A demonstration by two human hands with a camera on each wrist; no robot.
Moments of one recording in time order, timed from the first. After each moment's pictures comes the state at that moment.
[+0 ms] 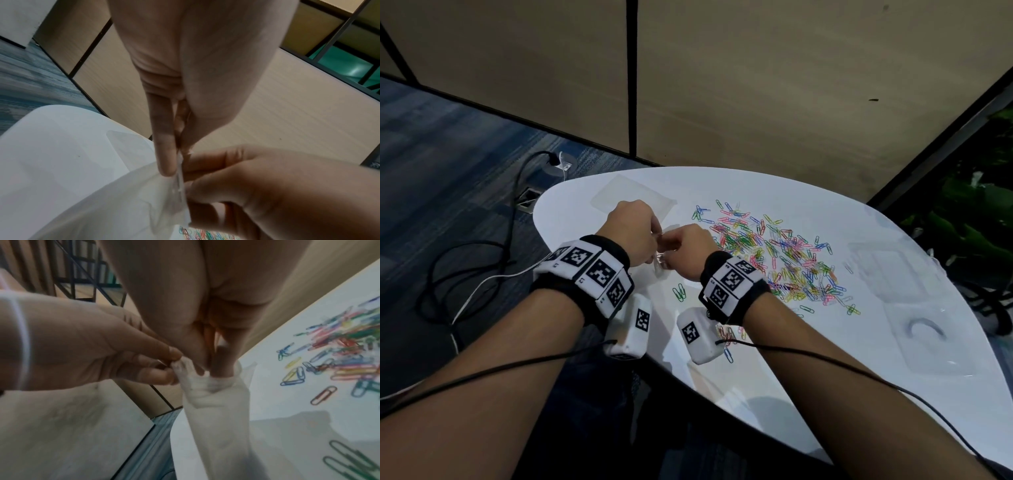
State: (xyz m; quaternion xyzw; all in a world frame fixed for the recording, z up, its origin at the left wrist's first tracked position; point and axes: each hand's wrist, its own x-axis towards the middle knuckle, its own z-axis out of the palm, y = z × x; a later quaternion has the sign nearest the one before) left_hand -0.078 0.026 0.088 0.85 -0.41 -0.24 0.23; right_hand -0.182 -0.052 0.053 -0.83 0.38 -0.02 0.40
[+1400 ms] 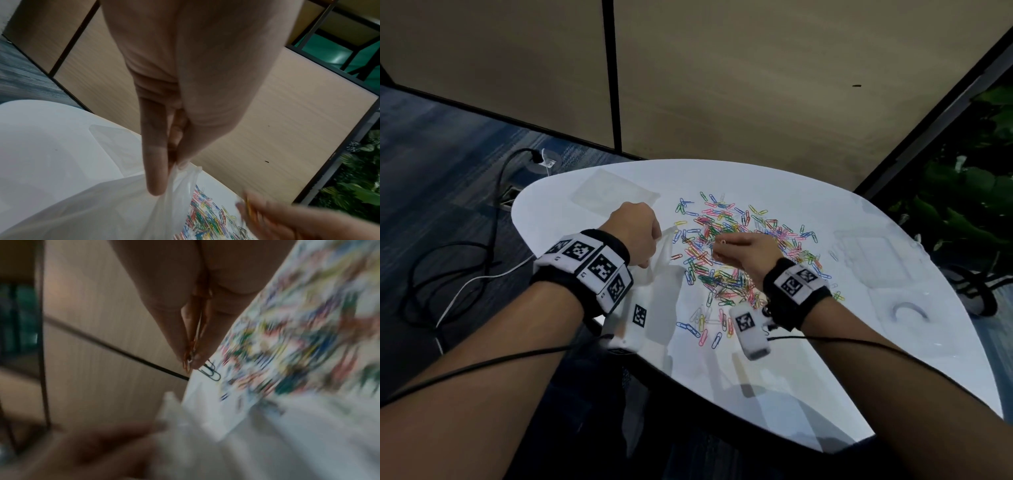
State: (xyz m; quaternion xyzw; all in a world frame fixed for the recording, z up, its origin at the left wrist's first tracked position) left_hand -0.105 0.009 0.090 0.84 -0.43 -0.29 0.16; right_hand -0.292 -0.112 0.038 -0.53 0.48 -0.20 0.67
